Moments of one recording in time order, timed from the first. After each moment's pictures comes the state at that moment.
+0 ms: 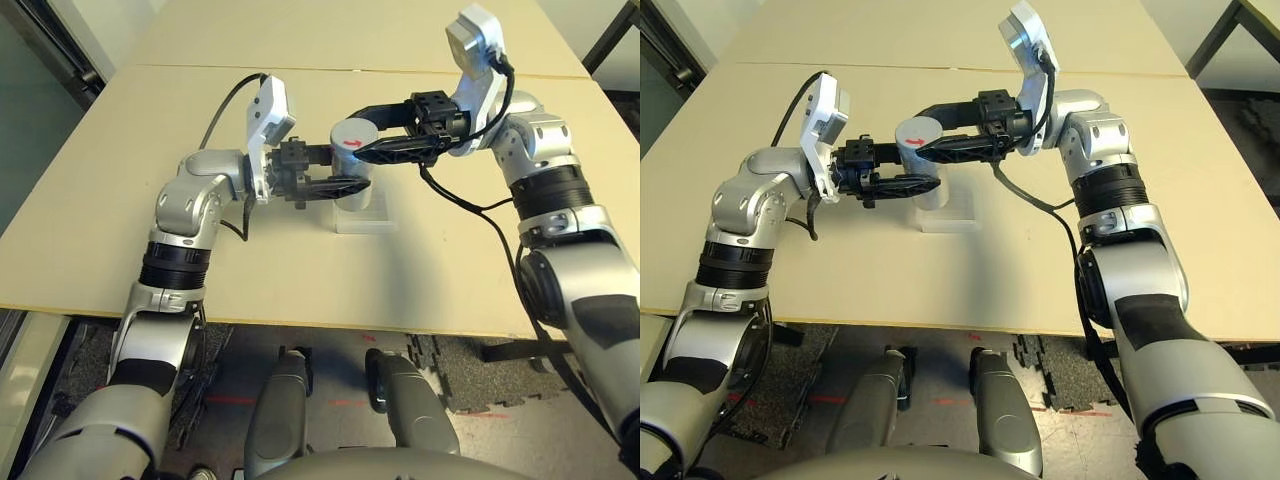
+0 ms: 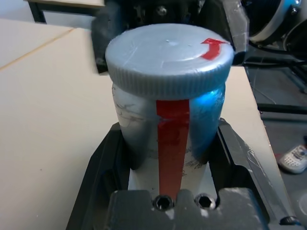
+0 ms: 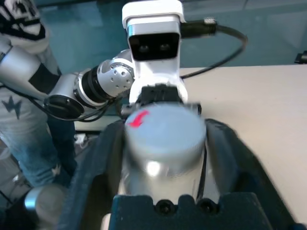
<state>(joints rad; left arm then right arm) -0.80 0.35 -0.08 0.10 -0.36 0.53 -1.23 -1.17 -0.36 0.07 0.66 0.42 0.31 1.61</state>
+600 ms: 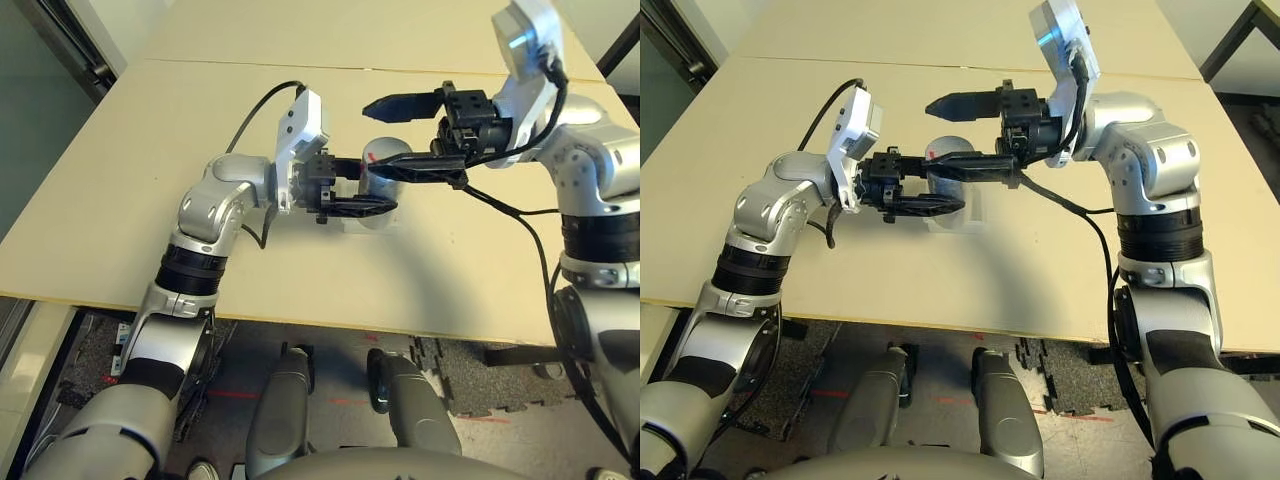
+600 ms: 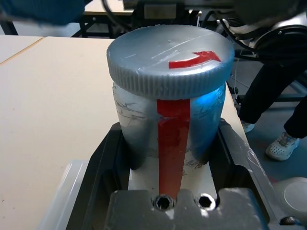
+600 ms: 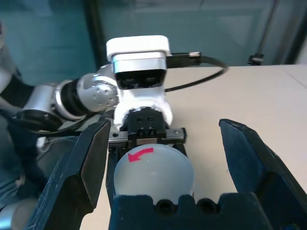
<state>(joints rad) -0.79 0.36 -0.14 0.09 -0.37 0.49 -1.23 -0.89 -0.53 -0.04 -0.03 0.57 0.69 1.22</state>
